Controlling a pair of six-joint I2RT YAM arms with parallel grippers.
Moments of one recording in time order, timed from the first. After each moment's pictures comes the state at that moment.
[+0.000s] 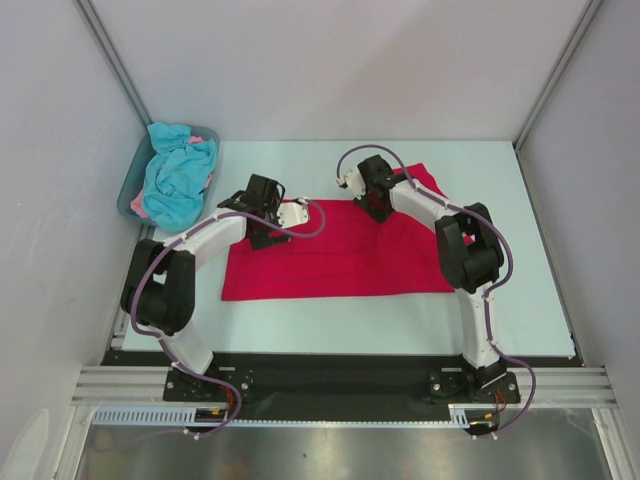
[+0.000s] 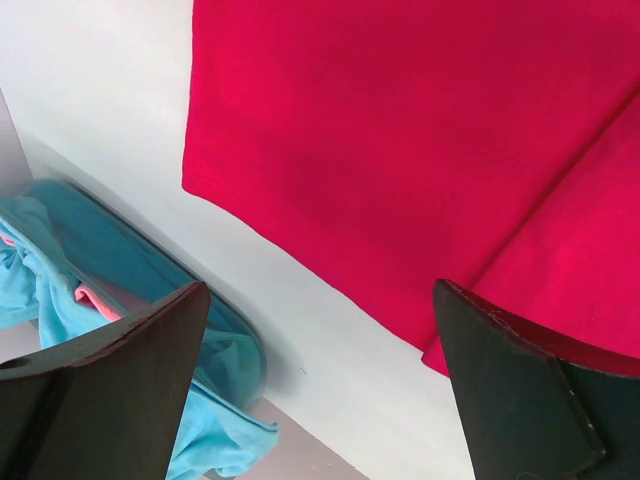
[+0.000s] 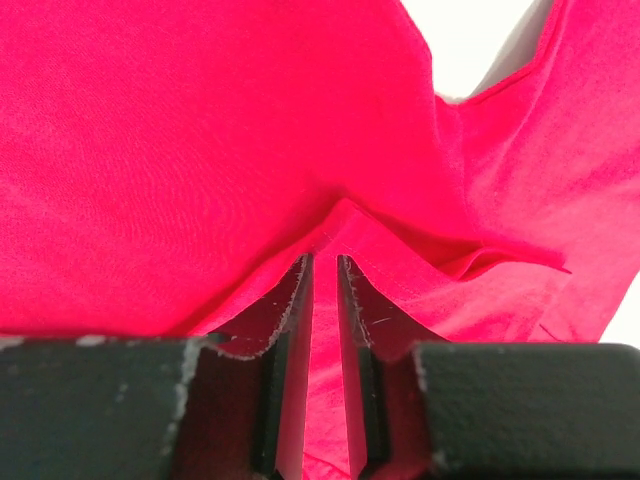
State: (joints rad) left arm -0.37 1.70 1.16 -0.43 -0.15 1.01; right arm 0.47 2.15 1.68 -0.59 0.12 -0.46
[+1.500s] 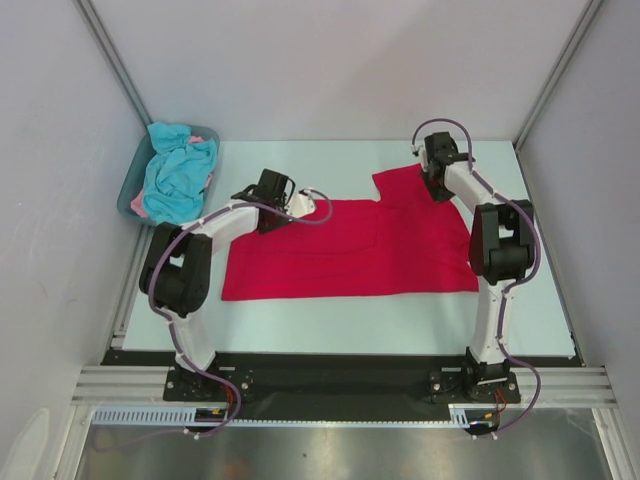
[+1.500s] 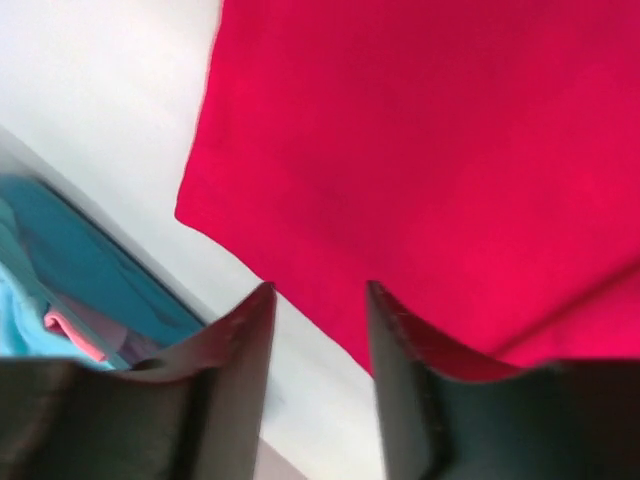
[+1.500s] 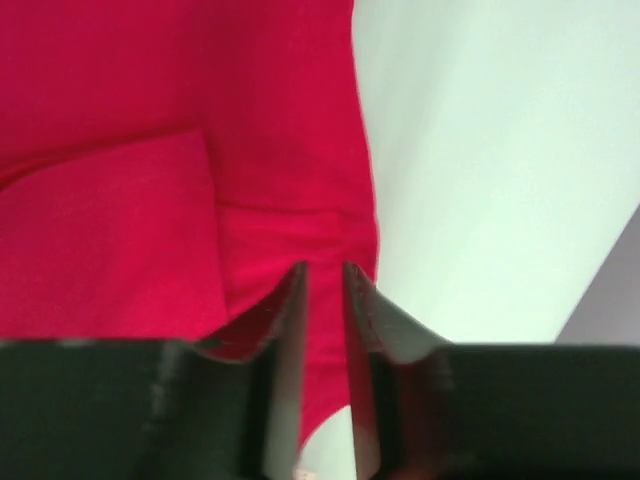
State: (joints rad) left arm -0.38 1.84 1.26 -0.41 -0.19 0.90; right arm 0.15 2.12 1.73 -0.64 0.28 -0.32
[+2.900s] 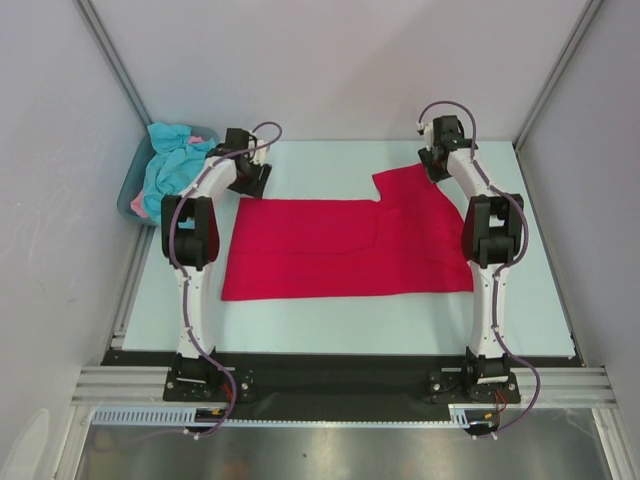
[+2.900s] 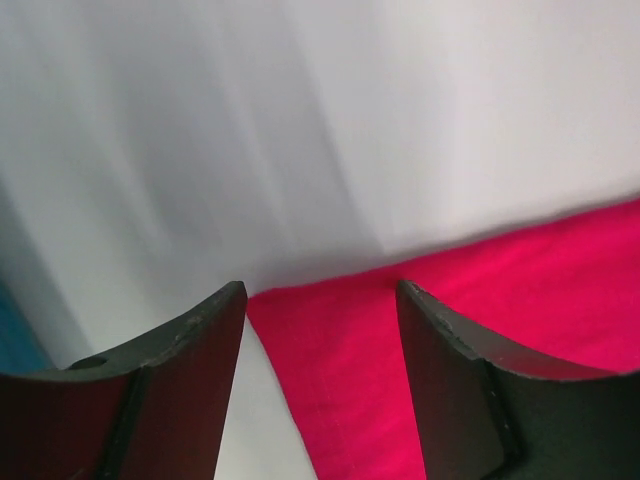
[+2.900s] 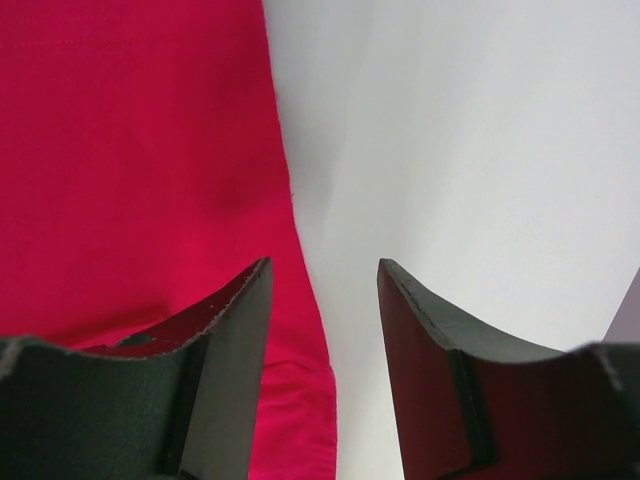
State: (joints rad) left arm -0.10 2.35 1.98 -0.68 0.05 0.25; right arm 0.08 2.38 2.13 -0.65 0.18 -0.33
